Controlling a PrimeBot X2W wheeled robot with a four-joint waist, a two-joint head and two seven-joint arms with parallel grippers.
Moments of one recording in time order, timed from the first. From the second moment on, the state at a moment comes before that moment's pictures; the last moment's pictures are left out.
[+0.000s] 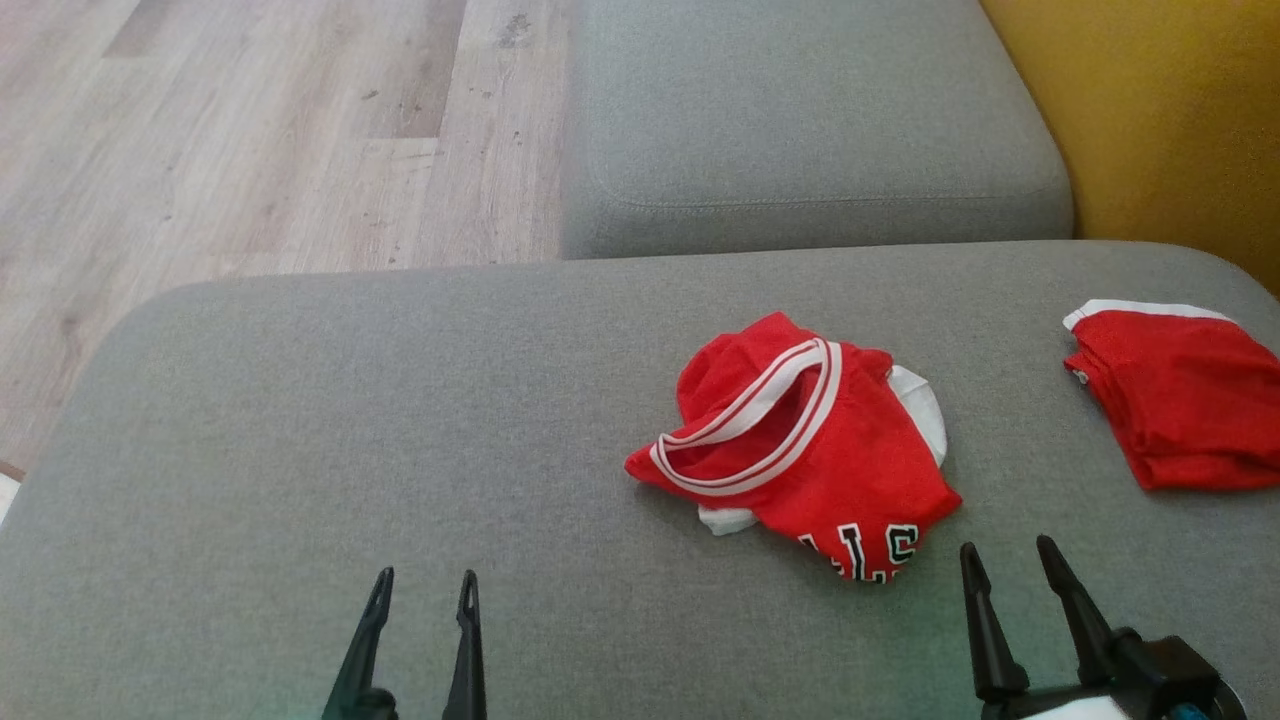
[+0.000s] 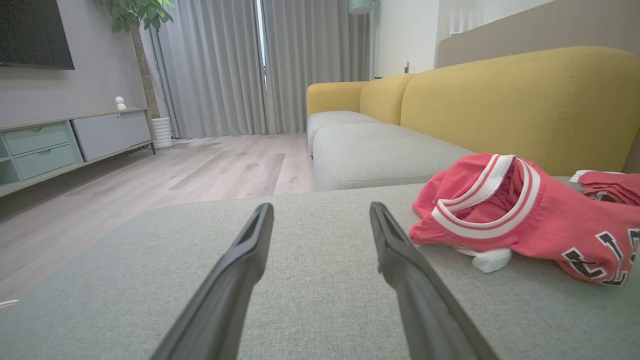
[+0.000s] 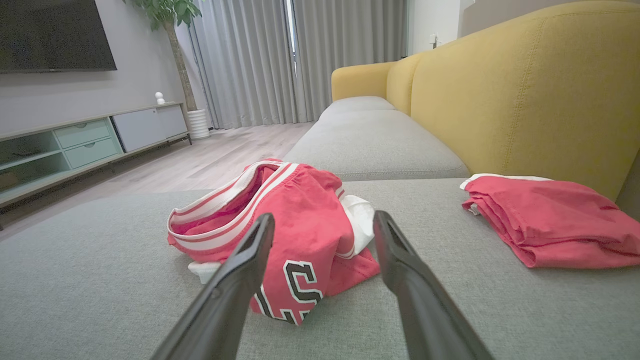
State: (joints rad) left arm 0.19 0.09 -0.31 0.12 -0.12 0.17 -0.26; right arm 0.22 -0.05 0.05 0.16 0.12 0.12 -0.25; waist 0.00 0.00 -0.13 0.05
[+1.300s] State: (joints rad) left arm 0.03 0.07 -0.32 0.29 -0.07 0.03 -0.26; right arm 0.18 -0.04 0.07 0.14 0.12 0.12 -0.25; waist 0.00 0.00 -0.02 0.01
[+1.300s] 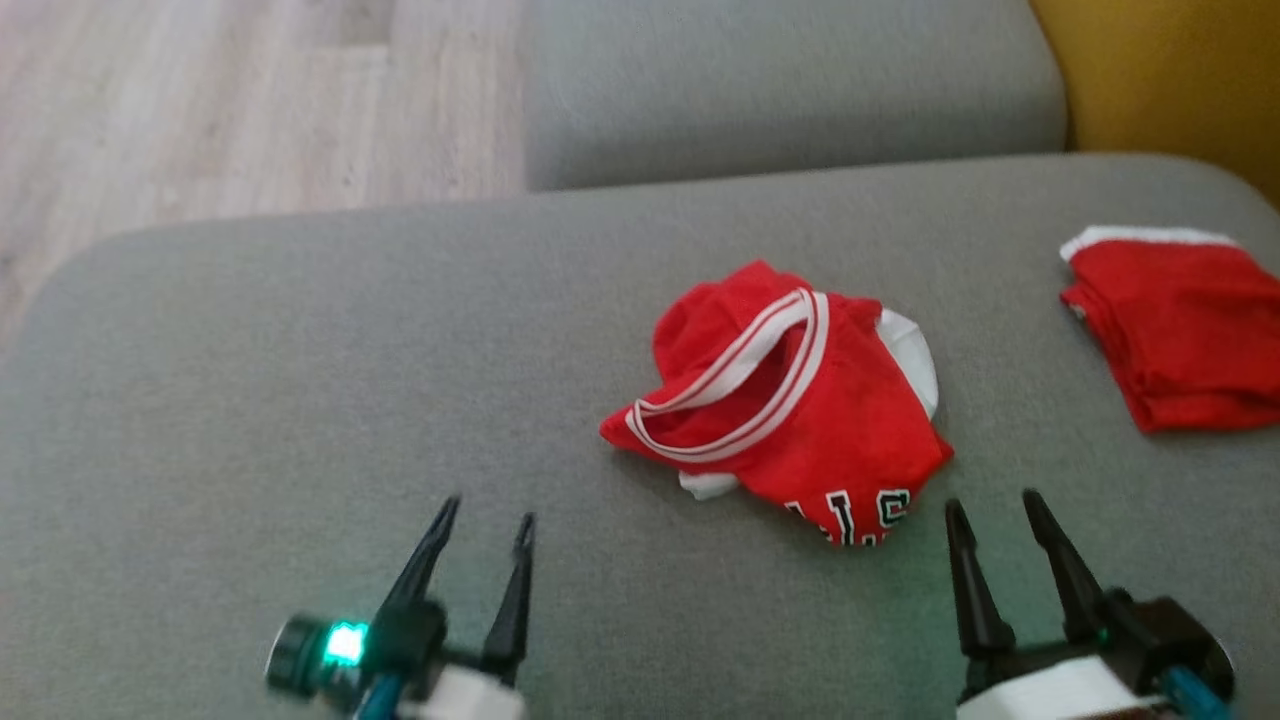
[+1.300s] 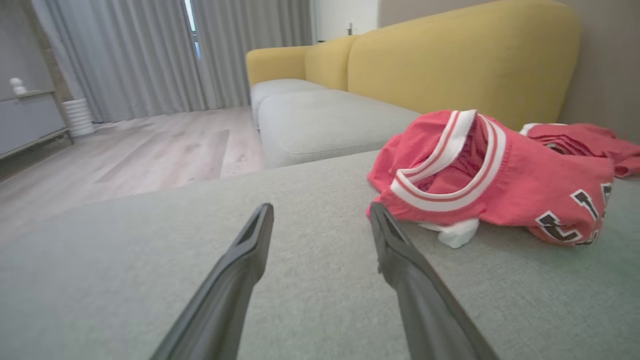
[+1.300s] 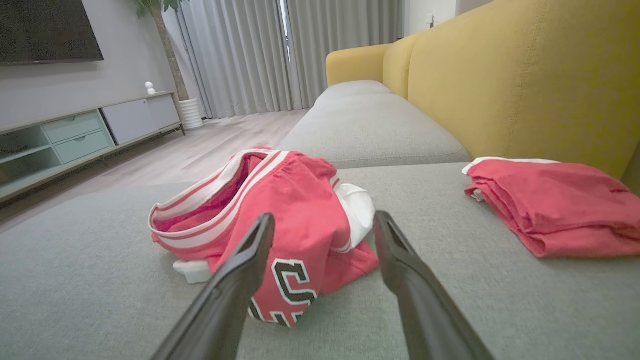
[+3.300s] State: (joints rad) left arm -1.17 0.11 -0.76 0.75 -0.70 -0.05 -0.26; right arm 0.09 -0.05 0.12 0.14 0.14 0.12 -0.25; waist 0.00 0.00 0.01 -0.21
